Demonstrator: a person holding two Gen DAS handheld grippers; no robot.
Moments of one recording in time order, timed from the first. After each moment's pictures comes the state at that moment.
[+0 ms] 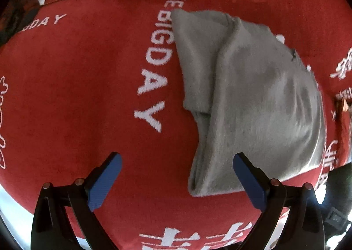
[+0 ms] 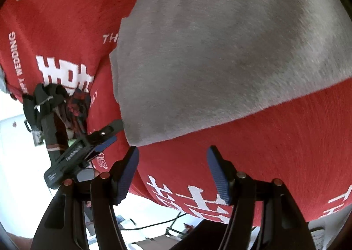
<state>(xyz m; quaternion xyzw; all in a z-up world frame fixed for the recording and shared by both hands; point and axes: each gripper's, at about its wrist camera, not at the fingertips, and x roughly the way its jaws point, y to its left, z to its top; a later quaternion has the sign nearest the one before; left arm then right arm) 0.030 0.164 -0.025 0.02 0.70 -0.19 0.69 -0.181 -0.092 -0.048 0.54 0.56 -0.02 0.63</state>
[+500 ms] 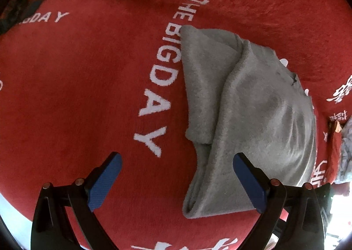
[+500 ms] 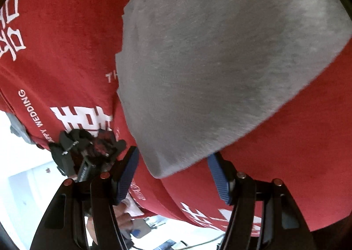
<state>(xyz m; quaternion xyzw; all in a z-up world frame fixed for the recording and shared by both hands) 0.056 0.167 -0.029 -0.03 0.70 -0.18 0.69 -0.177 -0.087 -0.079 0.66 0.45 -0.05 0.60</state>
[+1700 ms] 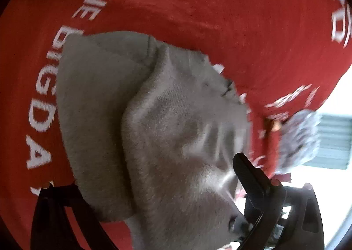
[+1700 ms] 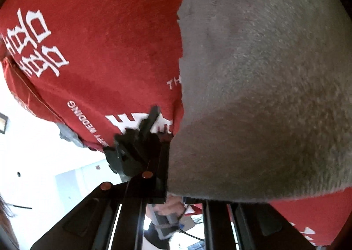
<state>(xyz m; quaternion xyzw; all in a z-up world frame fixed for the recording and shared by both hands) 0.100 0.077 -0.043 -0.16 0.71 -0.34 0.60 -0.140 -0.111 -0.056 0.73 0.35 0.07 0.58</state>
